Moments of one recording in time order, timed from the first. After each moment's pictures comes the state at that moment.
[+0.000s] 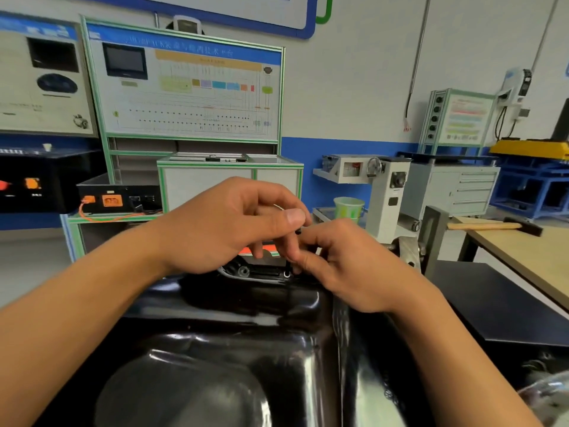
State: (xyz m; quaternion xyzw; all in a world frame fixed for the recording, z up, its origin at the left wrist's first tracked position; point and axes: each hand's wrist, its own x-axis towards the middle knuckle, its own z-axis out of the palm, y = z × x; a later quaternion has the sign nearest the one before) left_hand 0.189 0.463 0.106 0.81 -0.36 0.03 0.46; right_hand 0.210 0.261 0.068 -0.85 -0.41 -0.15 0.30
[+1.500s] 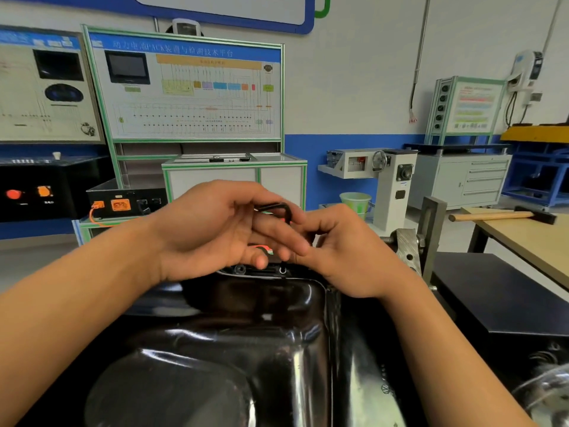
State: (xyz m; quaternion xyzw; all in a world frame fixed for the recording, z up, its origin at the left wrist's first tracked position) left_hand 0.190 0.456 0.108 0.68 -0.24 -0.19 0.67; right_hand 0.216 0.264 0.064 -0.78 -0.40 -0.12 0.46
